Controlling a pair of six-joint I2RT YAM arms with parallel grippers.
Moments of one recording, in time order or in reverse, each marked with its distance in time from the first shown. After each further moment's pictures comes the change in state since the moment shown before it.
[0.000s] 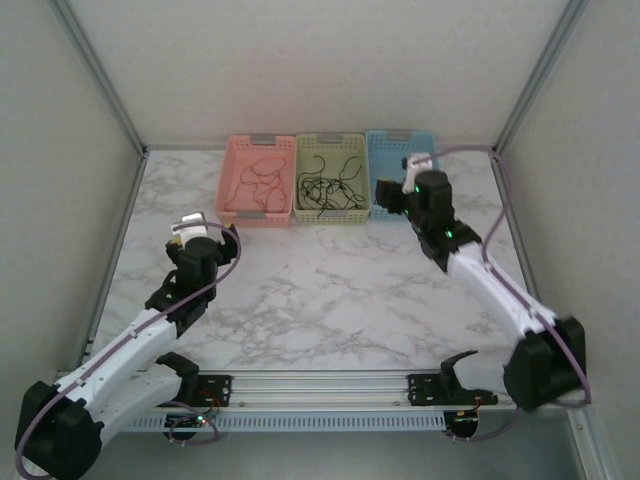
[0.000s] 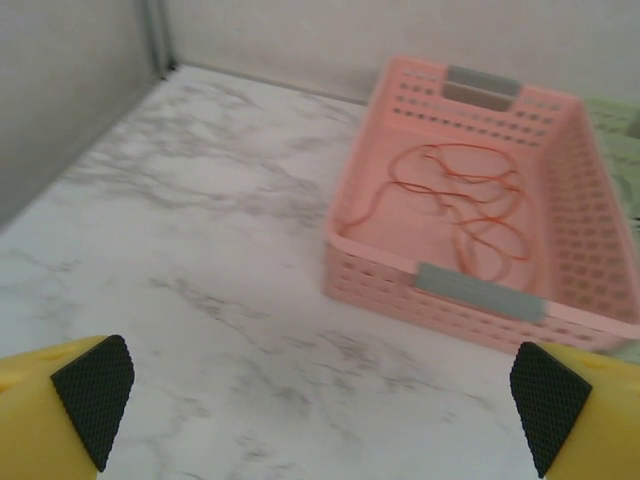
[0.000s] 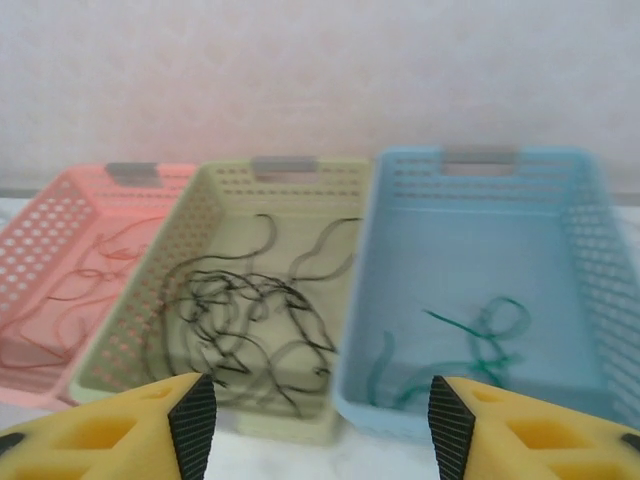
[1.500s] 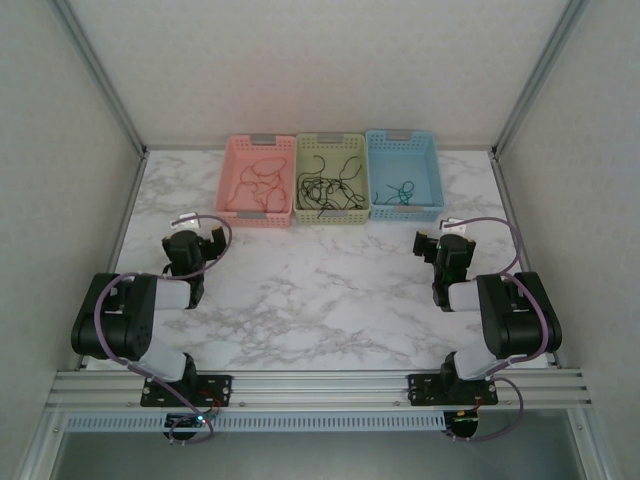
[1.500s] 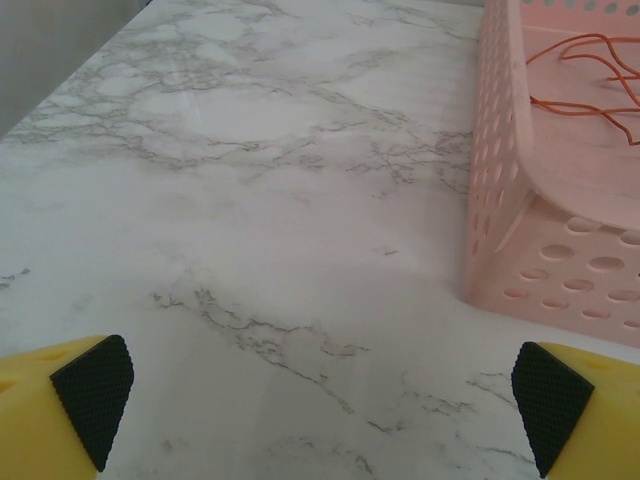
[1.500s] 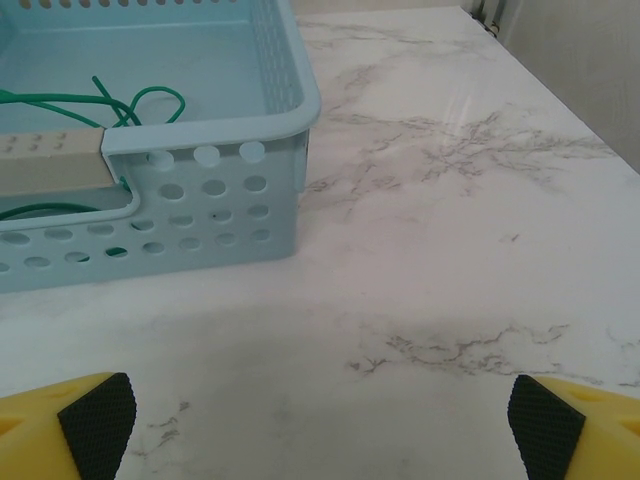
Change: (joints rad) left arm 0.401 0.646 -0.106 0.734 0.409 0.213; right arm -0.307 0.330 -0.576 0.827 0.115 -0.103
